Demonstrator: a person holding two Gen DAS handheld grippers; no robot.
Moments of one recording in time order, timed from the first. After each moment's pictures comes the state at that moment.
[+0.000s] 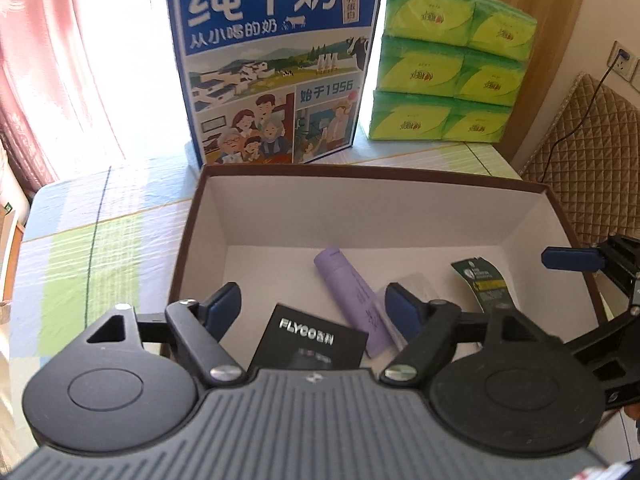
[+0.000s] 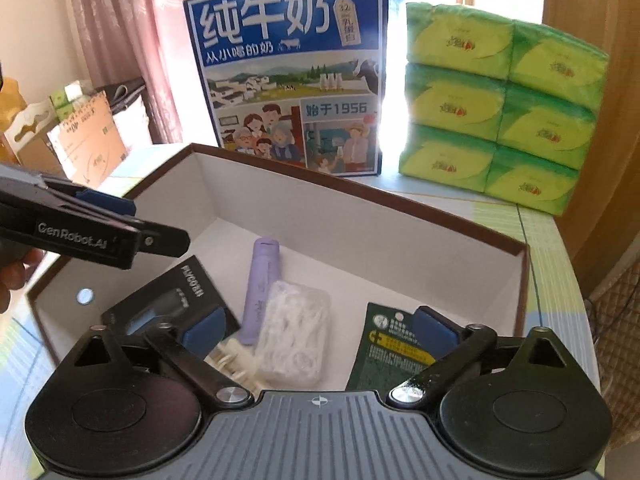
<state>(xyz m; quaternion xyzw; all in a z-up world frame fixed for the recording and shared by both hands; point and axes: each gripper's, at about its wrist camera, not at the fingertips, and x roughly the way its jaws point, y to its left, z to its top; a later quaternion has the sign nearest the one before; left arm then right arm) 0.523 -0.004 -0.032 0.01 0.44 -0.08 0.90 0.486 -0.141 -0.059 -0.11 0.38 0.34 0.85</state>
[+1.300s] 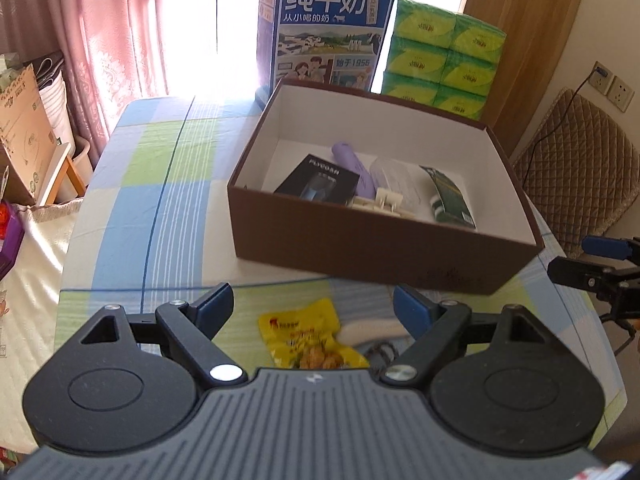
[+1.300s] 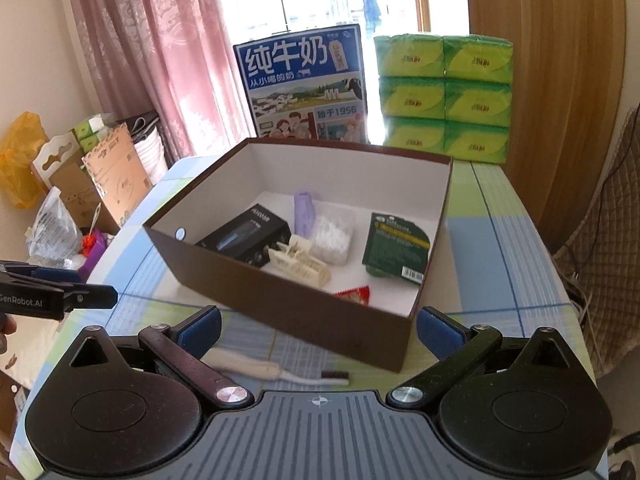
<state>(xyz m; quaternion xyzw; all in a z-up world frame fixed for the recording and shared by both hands) 0.283 0.021 -0.002 -0.05 0.42 -0.02 0.90 0.316 -0.240 -0.016 -0.05 0.37 0.33 0.87</state>
